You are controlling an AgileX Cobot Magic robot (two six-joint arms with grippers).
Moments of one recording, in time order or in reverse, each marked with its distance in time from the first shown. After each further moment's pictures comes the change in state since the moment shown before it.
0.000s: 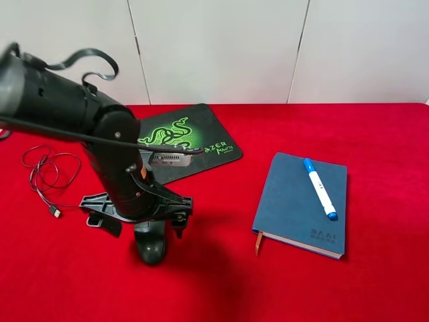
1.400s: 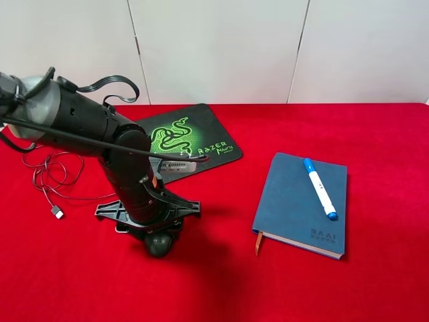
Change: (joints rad) left arm 0.000 0.081 0.001 -0.026 -0.120 -0.009; right arm 0.000 0.000 0.000 0.000 0.000 0.000
